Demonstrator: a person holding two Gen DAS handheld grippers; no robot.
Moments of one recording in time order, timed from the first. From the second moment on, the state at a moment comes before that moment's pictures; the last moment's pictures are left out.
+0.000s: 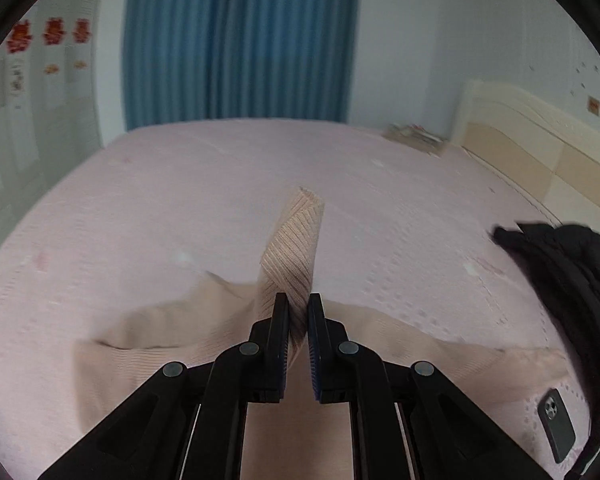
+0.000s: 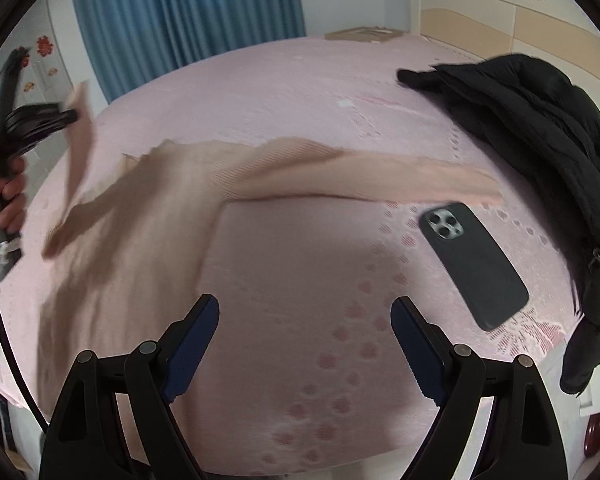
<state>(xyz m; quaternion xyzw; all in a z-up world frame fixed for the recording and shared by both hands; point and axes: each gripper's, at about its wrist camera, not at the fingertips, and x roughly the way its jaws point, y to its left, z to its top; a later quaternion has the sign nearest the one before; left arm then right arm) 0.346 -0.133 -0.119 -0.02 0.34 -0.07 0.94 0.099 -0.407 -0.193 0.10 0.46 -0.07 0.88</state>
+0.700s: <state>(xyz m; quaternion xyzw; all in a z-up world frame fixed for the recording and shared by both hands) 0.306 0.013 -0.199 -0.09 0.44 0.00 0.89 0.114 -0.335 -0.243 0.10 0.50 0.03 0.86</state>
